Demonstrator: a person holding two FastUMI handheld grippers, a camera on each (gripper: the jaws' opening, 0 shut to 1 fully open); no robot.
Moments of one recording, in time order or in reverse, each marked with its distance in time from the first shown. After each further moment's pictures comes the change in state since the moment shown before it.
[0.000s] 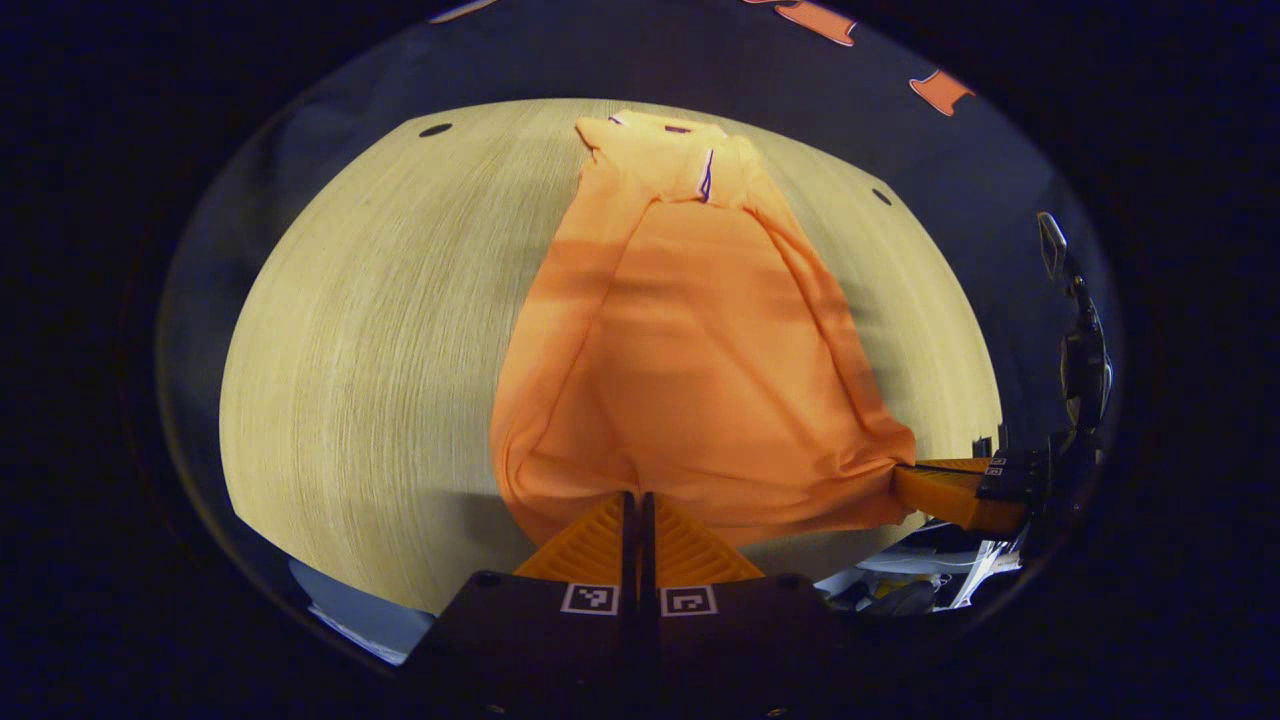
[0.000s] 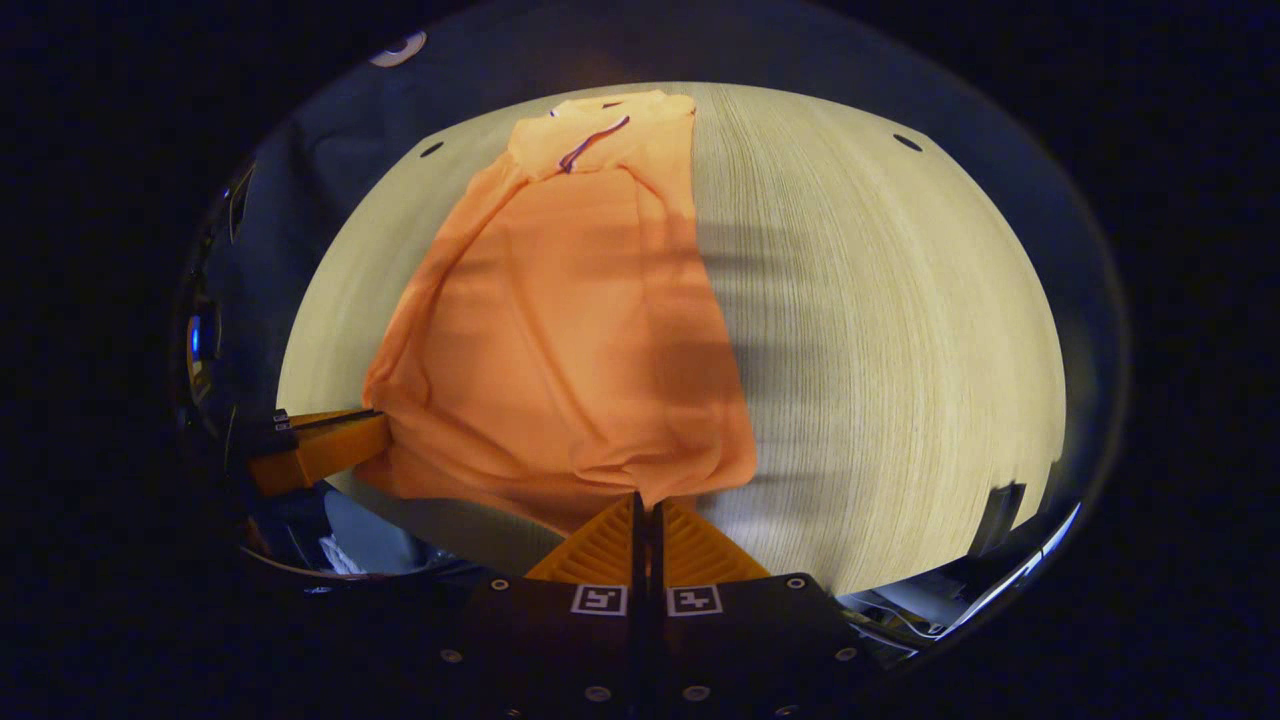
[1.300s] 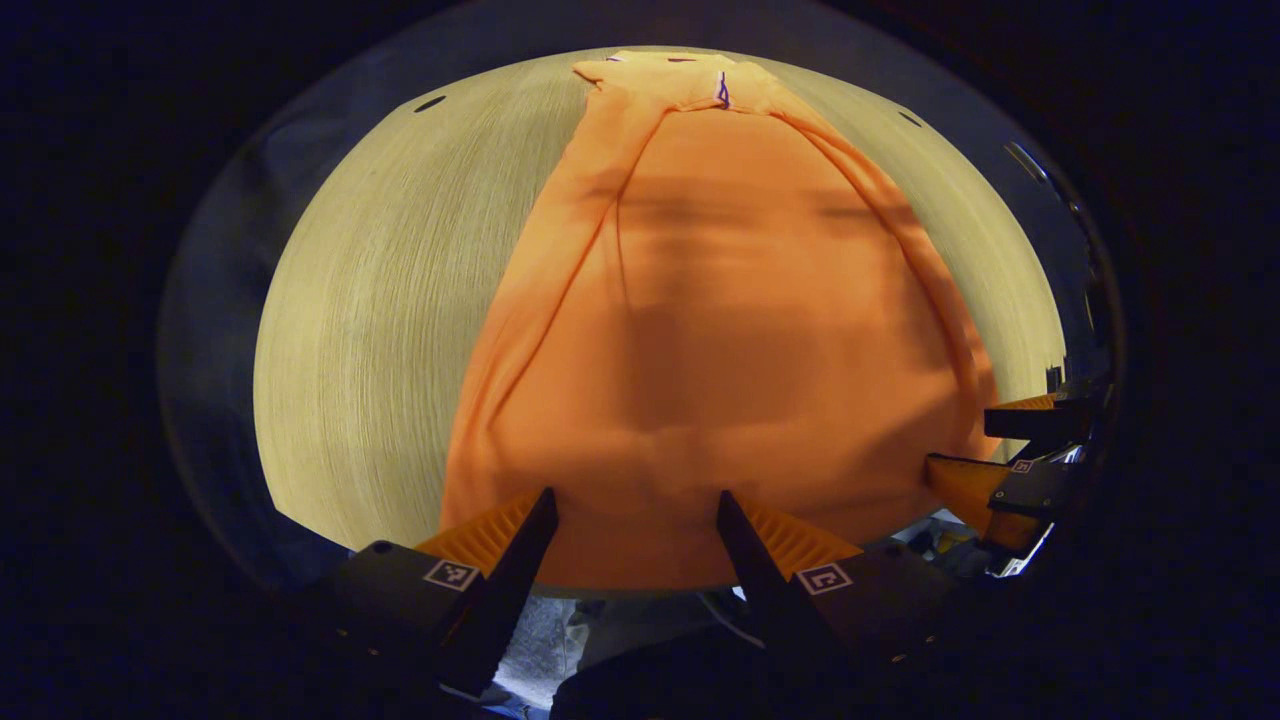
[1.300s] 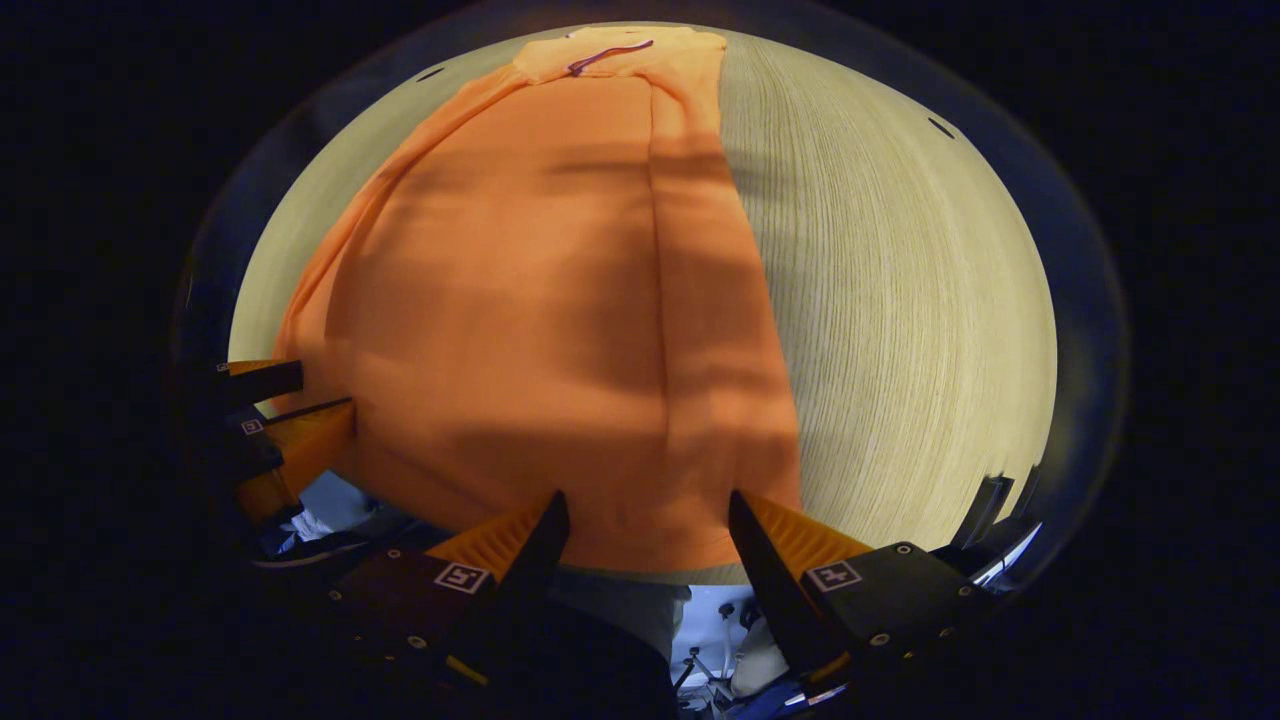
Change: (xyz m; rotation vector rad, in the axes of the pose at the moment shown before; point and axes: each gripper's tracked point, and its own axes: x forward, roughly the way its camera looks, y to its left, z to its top) left arm 0.014 0.030 -0.075 0.094 0.230 0.196; right arm 0.029 -0.008 -0.066 -0.107 0.262 -0.101
